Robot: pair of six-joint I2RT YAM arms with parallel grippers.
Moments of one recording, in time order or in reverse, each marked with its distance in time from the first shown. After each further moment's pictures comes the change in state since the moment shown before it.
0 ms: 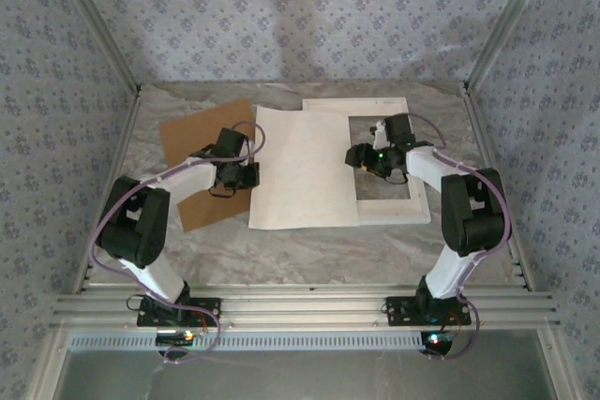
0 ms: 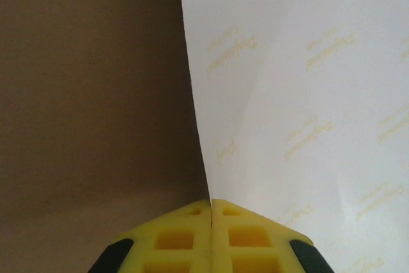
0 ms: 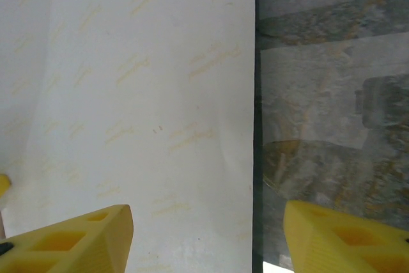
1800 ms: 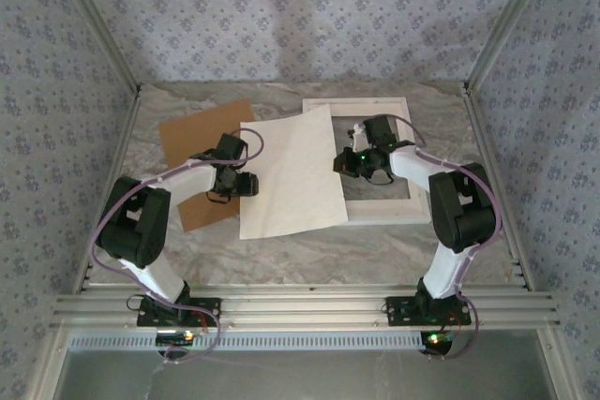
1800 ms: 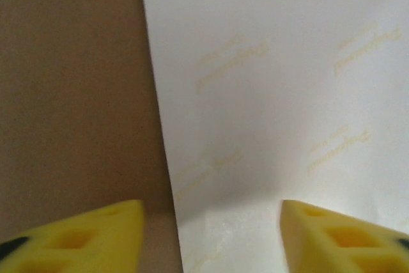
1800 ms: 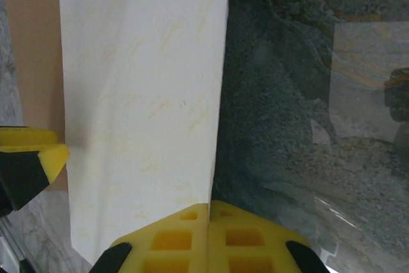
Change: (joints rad) left arm 0.001 -0.003 -0.025 -0.084 -0.121 0.006; right arm 0.101 0.043 0.034 0.006 -0.088 0.020
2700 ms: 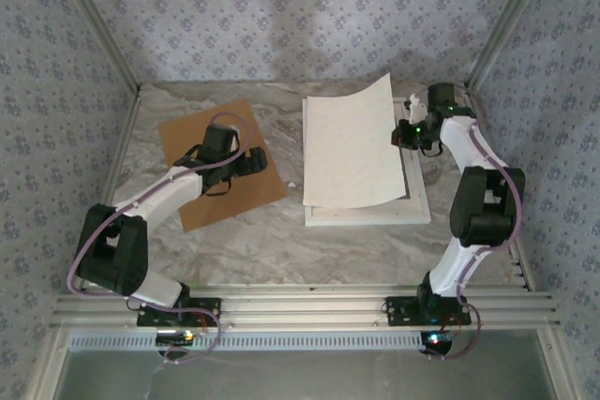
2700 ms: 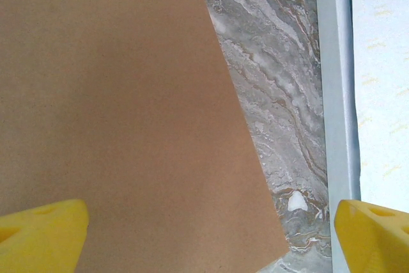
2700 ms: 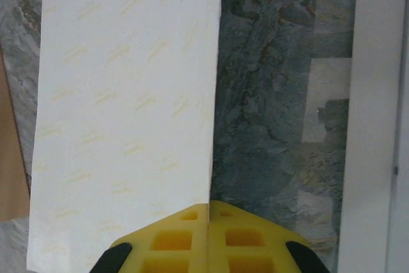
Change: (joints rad) left arm 0.001 -0.197 -0.034 0.193 -0.001 -0.167; right arm -0.356 0.017 0.345 -0.473 0.122 -0.416
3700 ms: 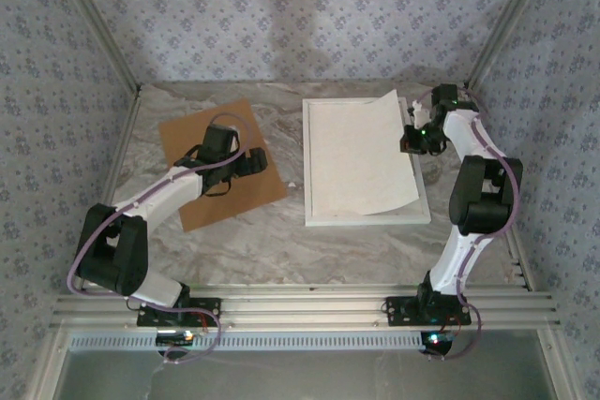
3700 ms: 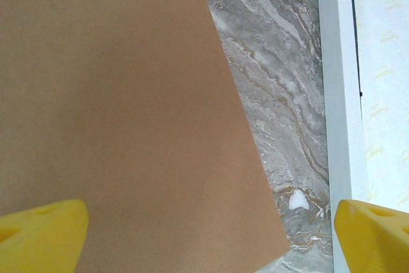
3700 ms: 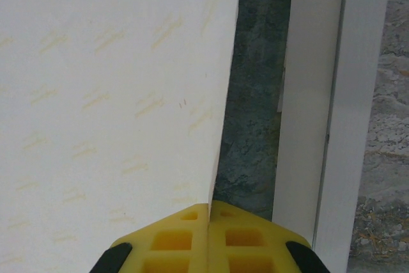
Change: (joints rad) left arm 0.000 0.000 -0.003 -0.003 0.001 0.000; right arm -0.040 0.084 0.074 -0.145 0.083 -0.112
